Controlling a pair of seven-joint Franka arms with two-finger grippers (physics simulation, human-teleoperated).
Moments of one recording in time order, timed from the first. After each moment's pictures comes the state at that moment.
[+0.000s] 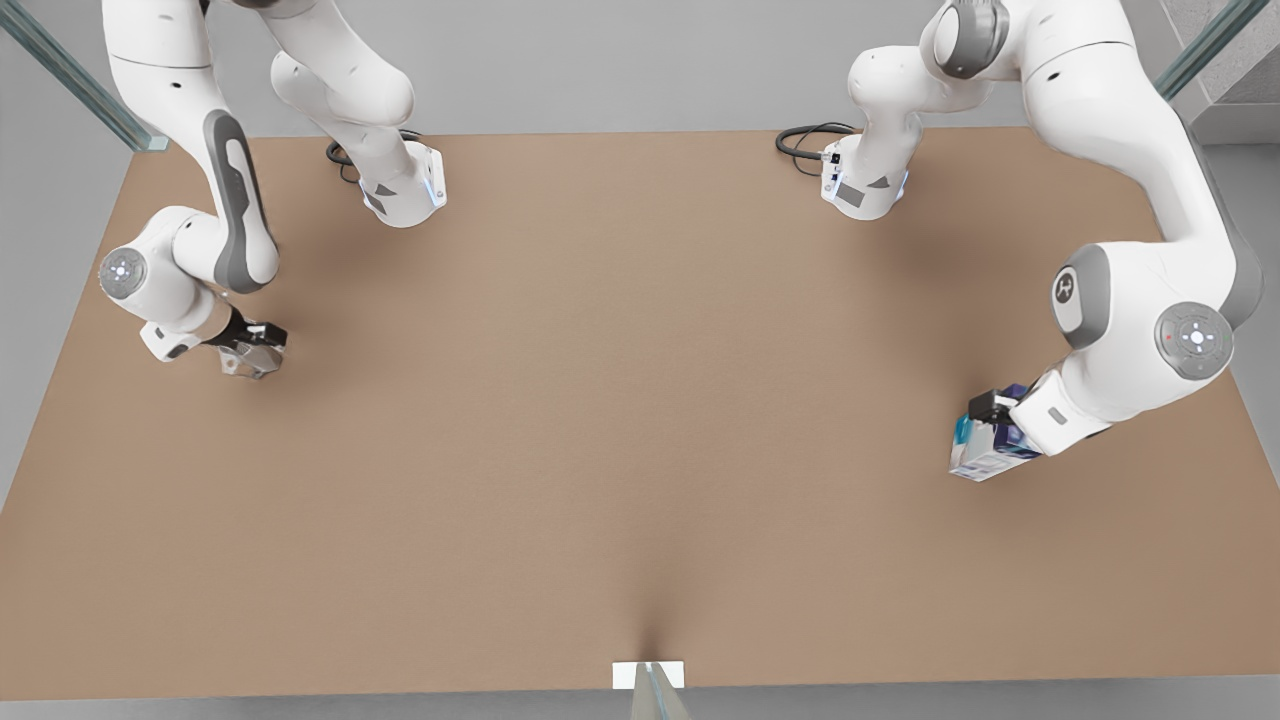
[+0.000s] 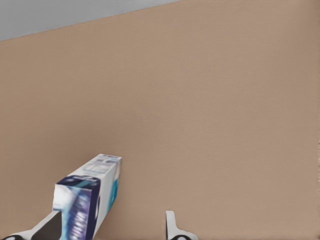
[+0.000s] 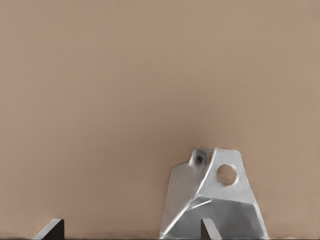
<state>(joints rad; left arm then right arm) -0.05 0.40 0.02 -1.33 0.03 1.68 0.17 -0.30 0.03 -0.11 -2.46 -0.06 2.38 -0.29</state>
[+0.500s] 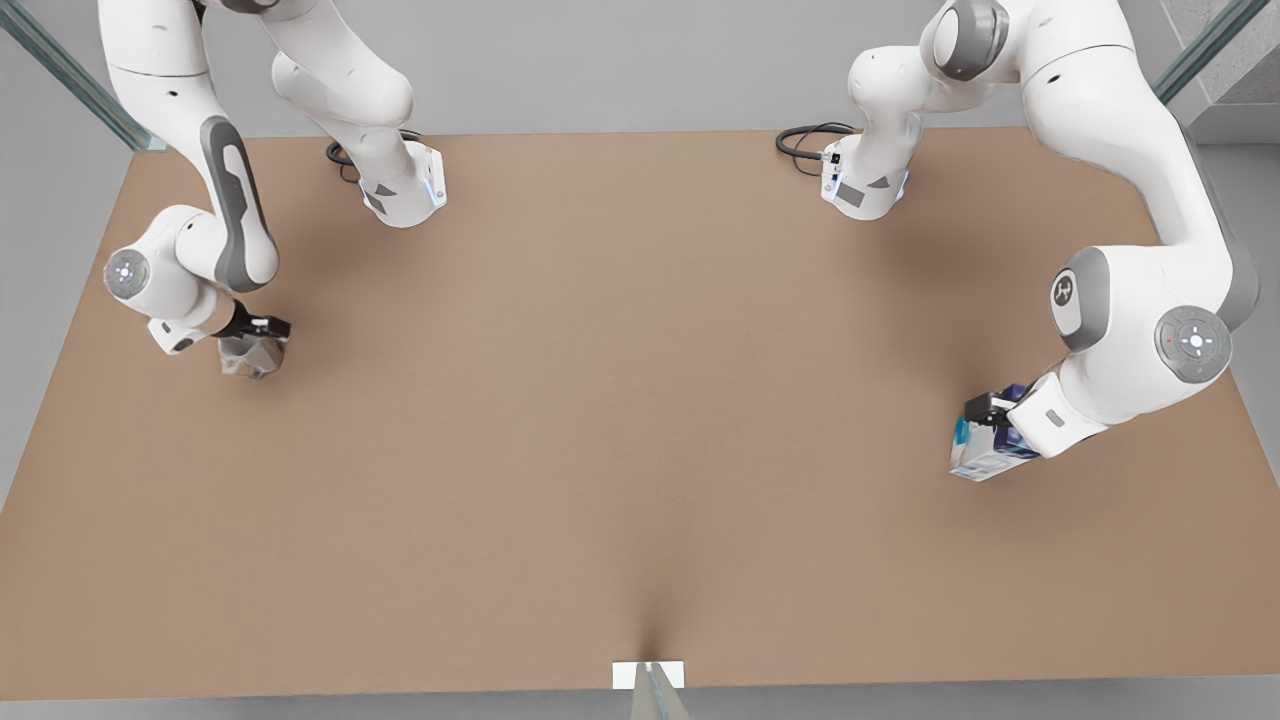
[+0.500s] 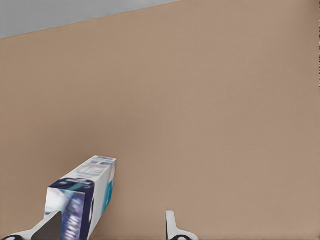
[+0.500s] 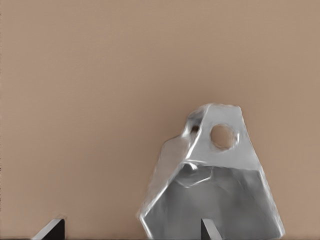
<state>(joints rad) -0.05 0.41 0.02 -1.33 0.01 1.69 0.17 -0.30 0.06 -0.11 -2.51 -0.07 2.39 -0.29</state>
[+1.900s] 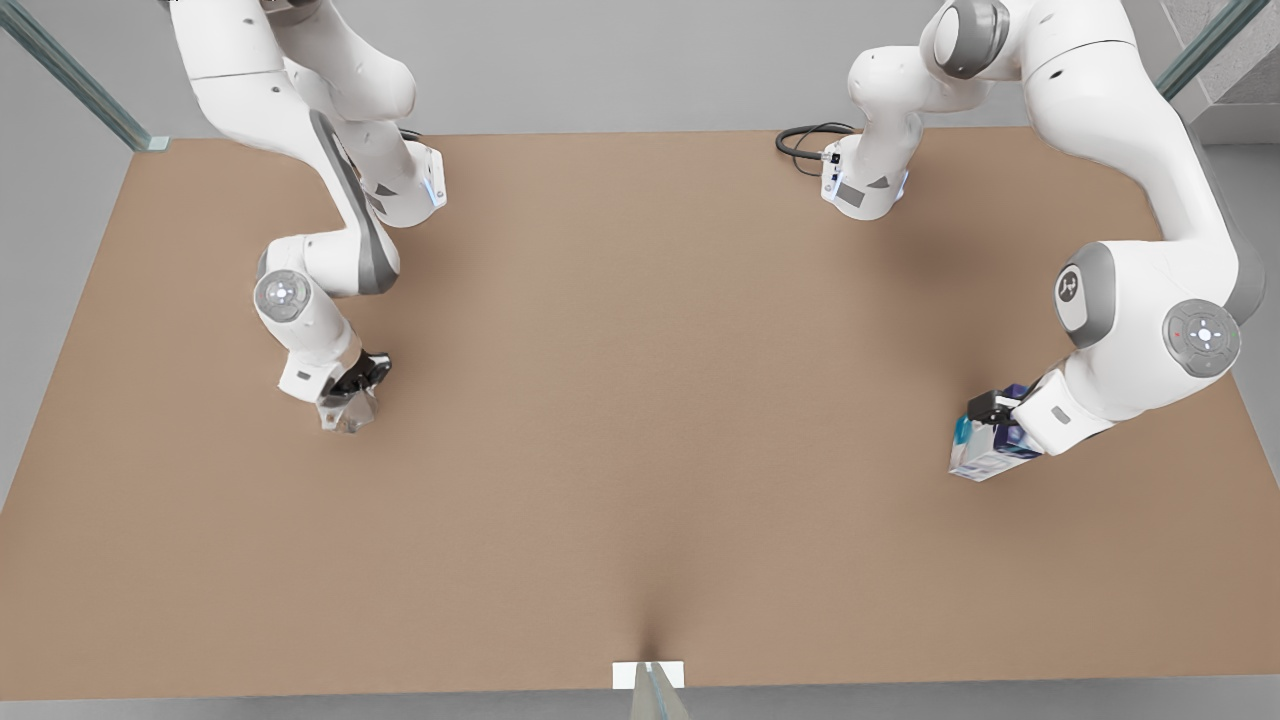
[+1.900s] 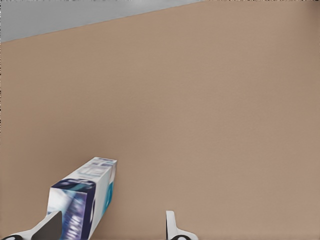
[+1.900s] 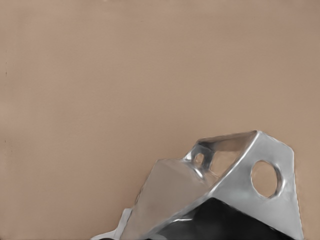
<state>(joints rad) -0.05 0.40 0.03 -1.33 0.00 1.69 0.17 -0.06 0.11 0.20 -2.31 -0.12 2.45 -0.19</state>
